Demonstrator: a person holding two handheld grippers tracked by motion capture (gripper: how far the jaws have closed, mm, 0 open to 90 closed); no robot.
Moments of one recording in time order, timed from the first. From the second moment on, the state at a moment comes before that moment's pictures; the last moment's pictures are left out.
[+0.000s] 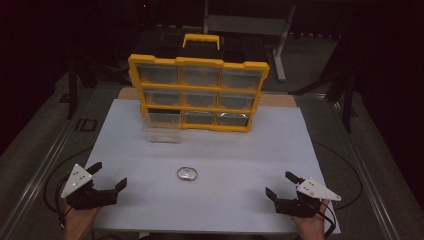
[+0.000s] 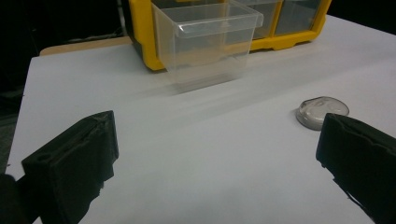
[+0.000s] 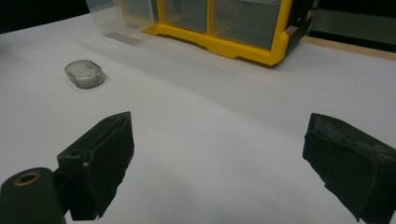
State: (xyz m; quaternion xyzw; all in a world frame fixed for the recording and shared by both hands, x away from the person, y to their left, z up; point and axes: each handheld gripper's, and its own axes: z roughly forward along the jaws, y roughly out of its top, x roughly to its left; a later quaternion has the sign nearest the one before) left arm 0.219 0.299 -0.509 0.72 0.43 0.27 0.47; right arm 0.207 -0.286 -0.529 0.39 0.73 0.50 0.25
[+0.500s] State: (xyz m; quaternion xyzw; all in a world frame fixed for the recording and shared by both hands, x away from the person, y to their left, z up) left arm 0.220 0.301 -0.505 0.73 0.43 0.26 0.47; right arm 0.206 -0.288 -0.527 0.41 0.72 0.50 0.26
